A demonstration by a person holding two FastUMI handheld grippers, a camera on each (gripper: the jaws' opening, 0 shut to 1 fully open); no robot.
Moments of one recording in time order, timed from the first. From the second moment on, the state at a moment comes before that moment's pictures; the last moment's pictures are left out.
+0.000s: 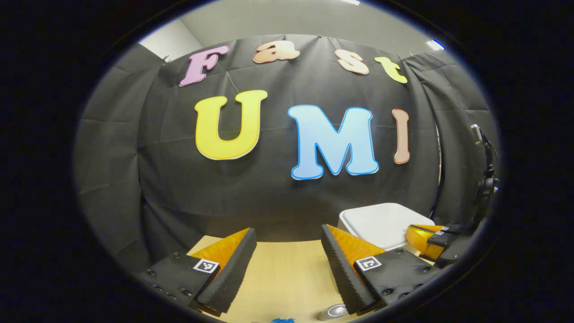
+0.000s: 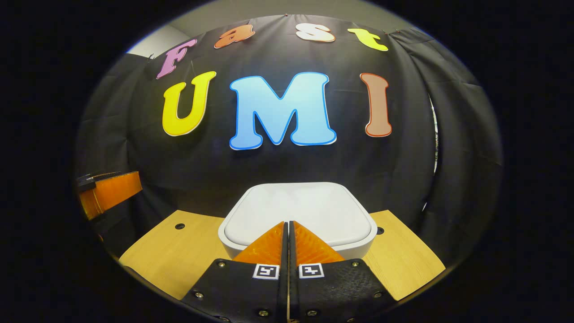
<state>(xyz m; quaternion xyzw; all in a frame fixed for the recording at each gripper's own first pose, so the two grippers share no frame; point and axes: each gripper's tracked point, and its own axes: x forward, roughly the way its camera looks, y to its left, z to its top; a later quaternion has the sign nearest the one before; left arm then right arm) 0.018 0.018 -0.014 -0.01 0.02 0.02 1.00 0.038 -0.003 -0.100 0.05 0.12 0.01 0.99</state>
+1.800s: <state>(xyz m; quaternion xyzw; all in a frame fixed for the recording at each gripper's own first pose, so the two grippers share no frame) 0.001 0.040 -0.043 -0.01 0.04 0.03 1.00 0.025 -0.001 -0.017 0.04 0.04 0.02 1.00</state>
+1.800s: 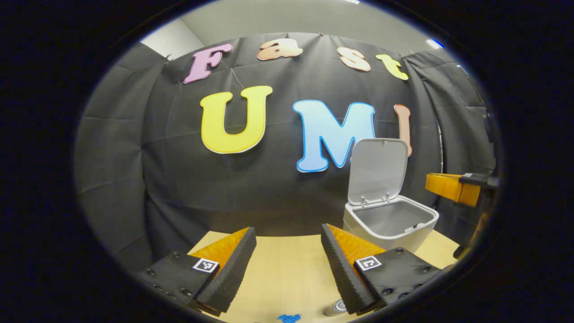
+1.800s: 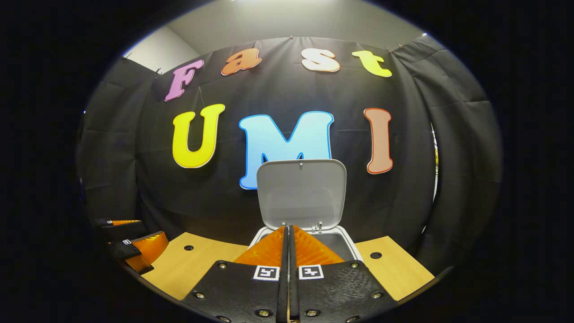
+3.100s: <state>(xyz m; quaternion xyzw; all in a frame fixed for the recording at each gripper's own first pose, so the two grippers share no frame) -0.057 0.044 -0.298 -0.03 0.23 0.00 0.97 -0.010 0.004 -0.044 -0.02 0.10 0.03 0.99</state>
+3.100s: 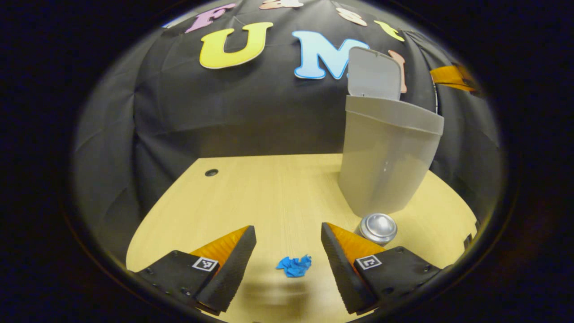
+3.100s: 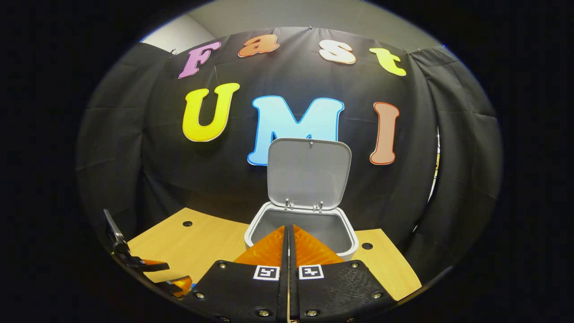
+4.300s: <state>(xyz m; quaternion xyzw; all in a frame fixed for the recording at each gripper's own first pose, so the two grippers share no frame) -0.053 0.040 -0.410 -0.02 0.35 0.01 0.94 -0.010 -0.034 -0.075 -0.03 0.15 -0.02 0.99</state>
